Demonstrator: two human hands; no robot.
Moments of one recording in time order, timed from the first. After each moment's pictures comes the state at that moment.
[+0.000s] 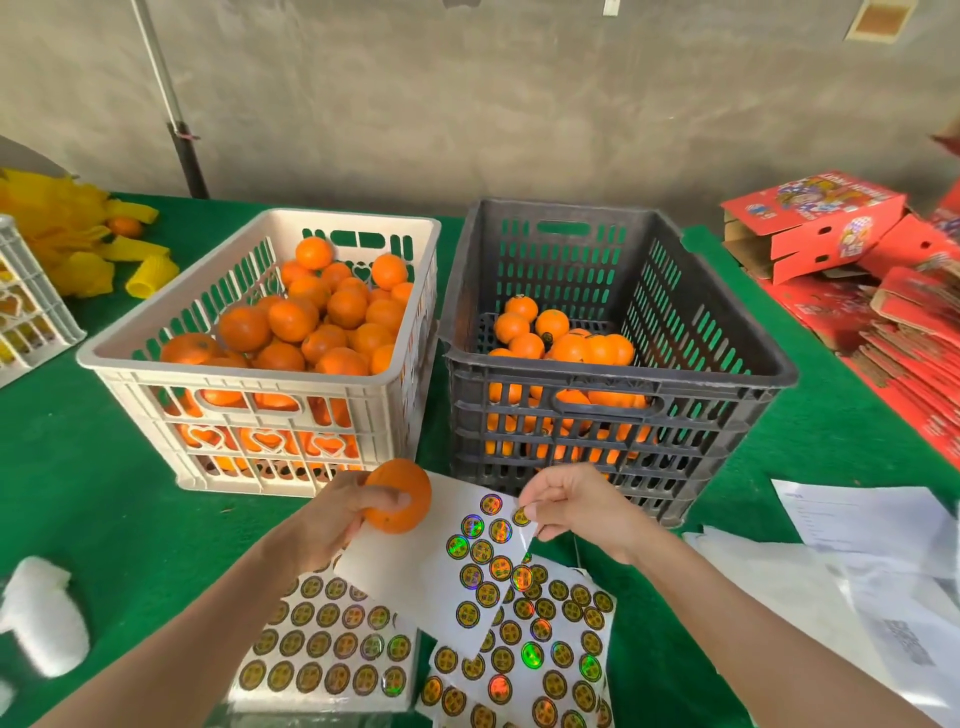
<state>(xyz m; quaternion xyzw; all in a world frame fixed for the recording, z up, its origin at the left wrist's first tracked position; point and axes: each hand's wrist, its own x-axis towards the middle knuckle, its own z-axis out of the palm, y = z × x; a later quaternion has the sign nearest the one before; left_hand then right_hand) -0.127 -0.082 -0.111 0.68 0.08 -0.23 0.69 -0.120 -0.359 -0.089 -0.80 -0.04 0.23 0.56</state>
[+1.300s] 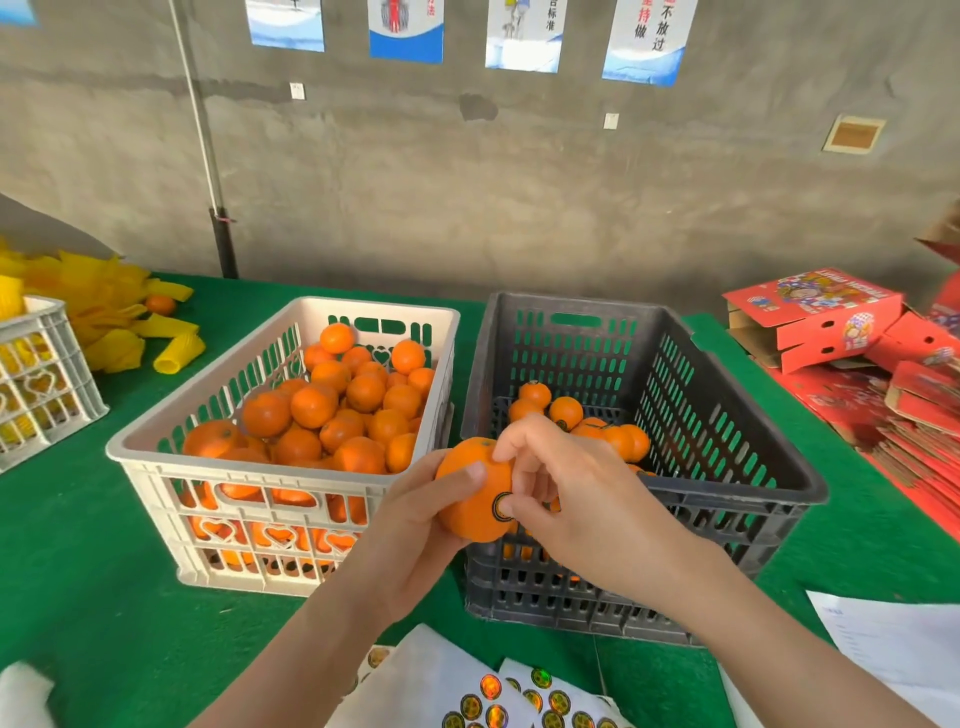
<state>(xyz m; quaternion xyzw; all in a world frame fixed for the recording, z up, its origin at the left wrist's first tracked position) -0.128 -0.138 0.005 0.55 -0.06 -0.10 0.83 -0.132 -0.307 0.063 -0.89 -0.35 -0.10 0.28</state>
